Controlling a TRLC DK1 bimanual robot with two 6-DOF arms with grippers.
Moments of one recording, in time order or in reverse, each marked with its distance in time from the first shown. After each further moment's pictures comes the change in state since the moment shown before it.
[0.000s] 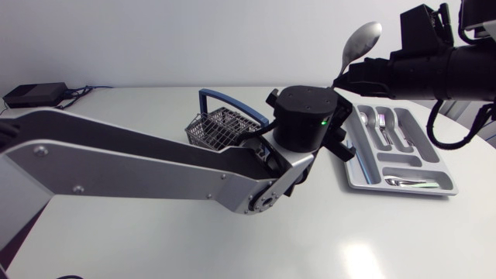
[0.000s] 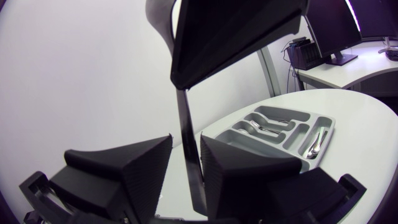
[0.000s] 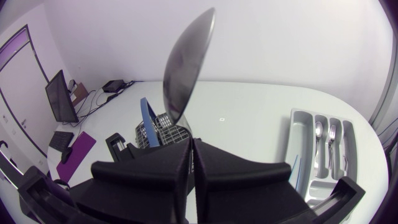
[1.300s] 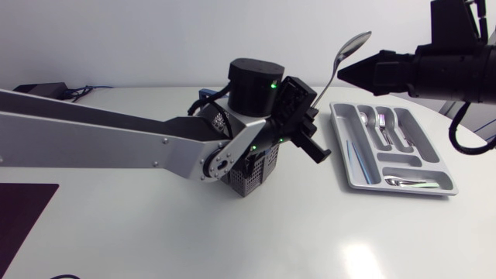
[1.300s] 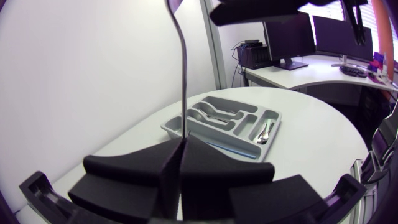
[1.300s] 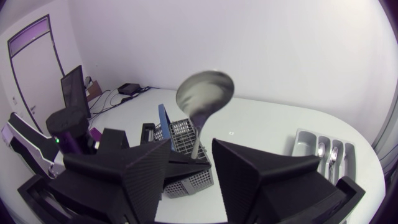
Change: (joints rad) left arm 0.163 -0.154 -0.079 -0.268 0.548 -0.179; right arm -0.053 -0.105 -0.056 0.040 -0.139 -0.098
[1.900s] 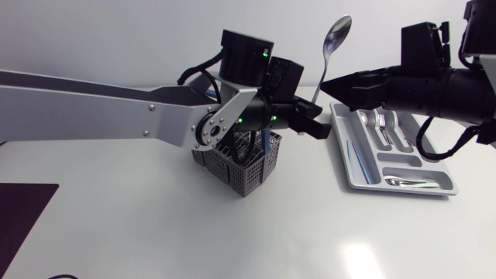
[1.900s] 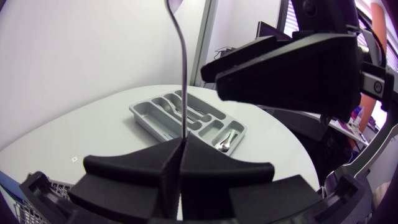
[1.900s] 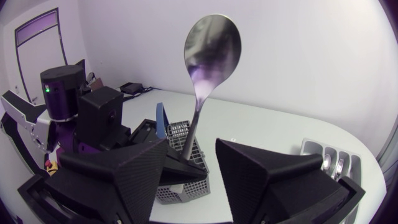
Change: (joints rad) left arm 0.065 -0.005 0.111 -0.193 0.243 -0.280; right arm 0.012 0.068 -0.108 0.229 -0.021 -0.030
